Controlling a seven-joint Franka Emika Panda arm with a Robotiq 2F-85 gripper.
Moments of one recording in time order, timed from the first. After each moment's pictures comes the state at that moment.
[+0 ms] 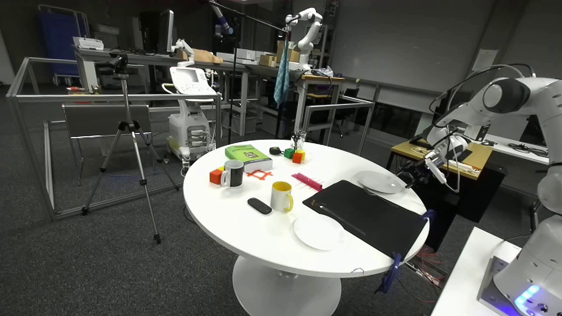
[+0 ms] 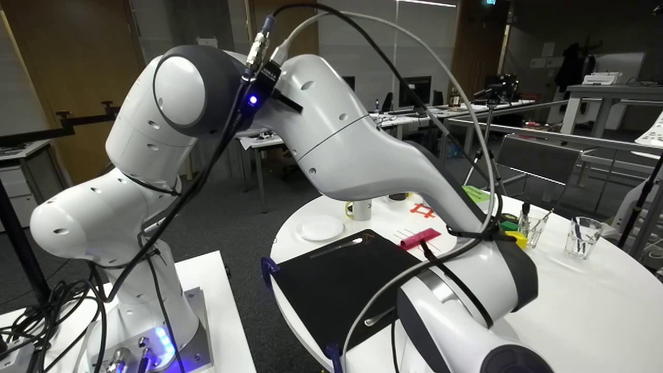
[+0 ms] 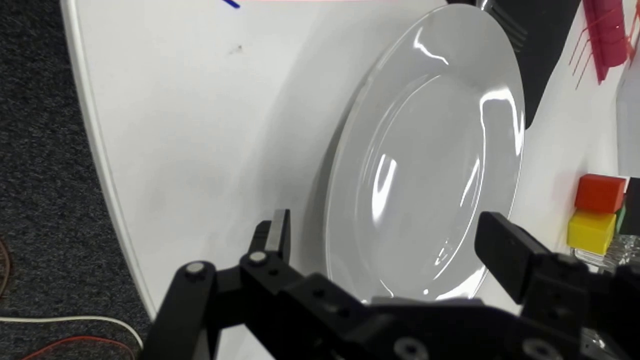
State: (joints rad) arm -0.66 0.73 -0.20 -1.81 1.07 2.17 -0.68
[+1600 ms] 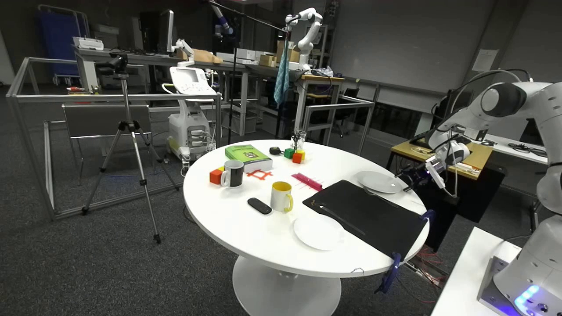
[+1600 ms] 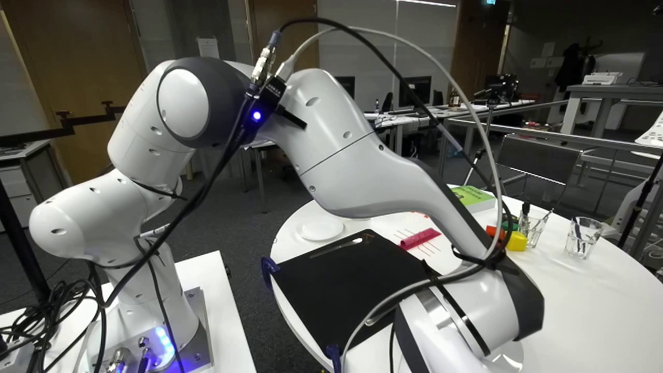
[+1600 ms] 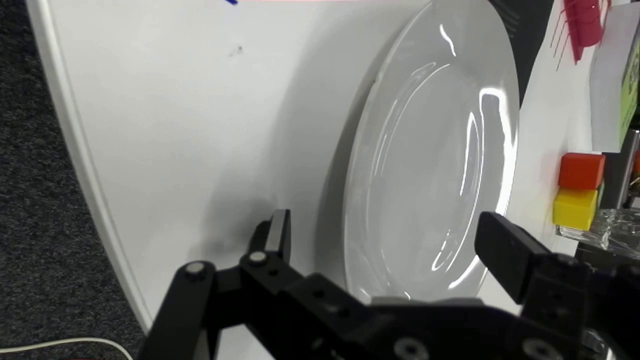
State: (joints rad) arm -0.69 0.78 -0.19 -1.79 1.17 2.13 -0.73
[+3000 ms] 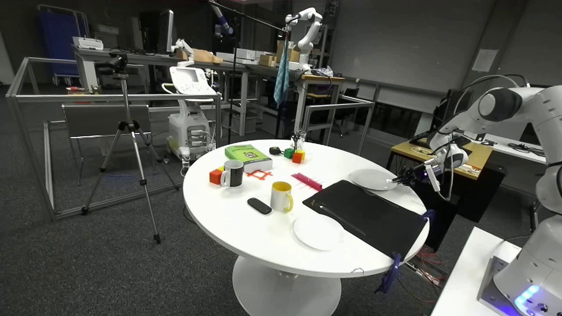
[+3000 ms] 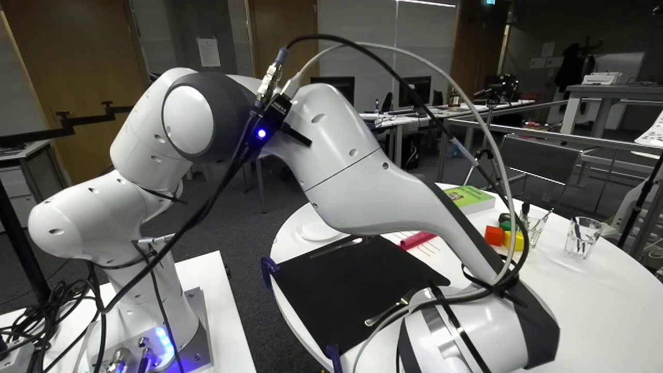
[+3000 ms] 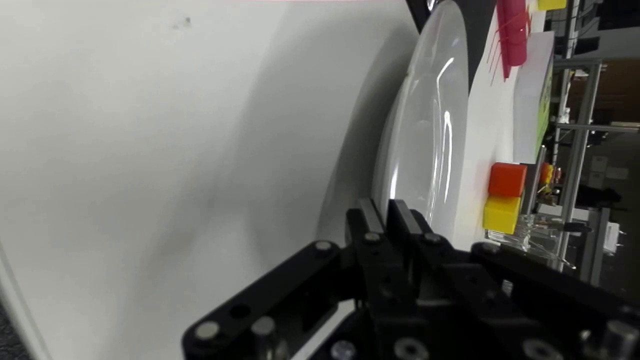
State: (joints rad) arm -0.72 0.83 -0.19 -1.74 1.28 2.00 -0.86
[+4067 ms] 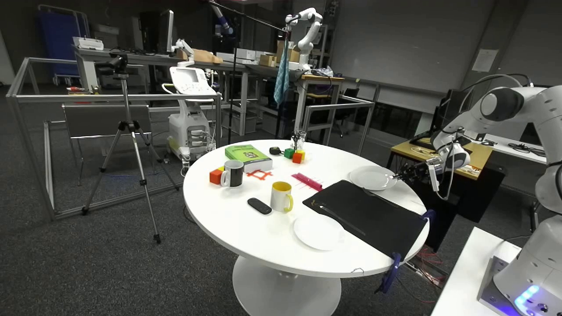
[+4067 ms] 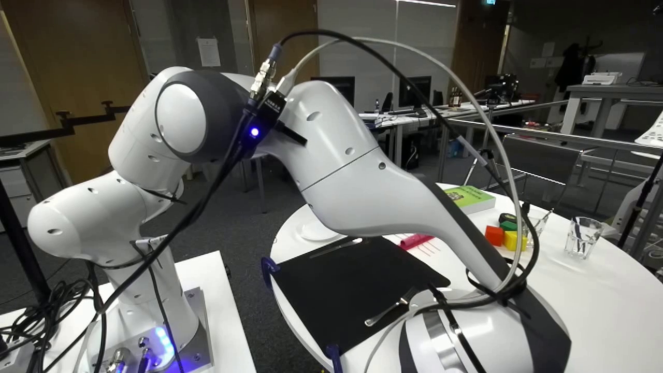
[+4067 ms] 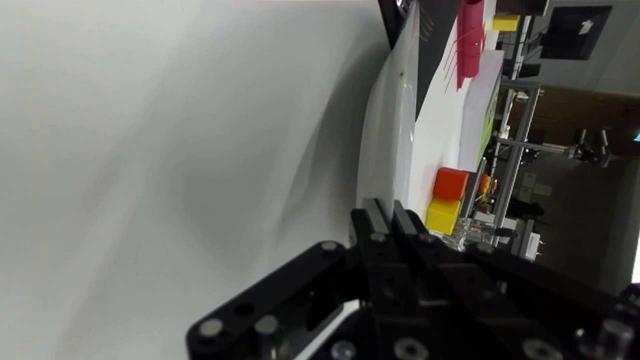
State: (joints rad) arm -0.73 0.82 -0.19 -1.74 1.34 1.92 -1.02
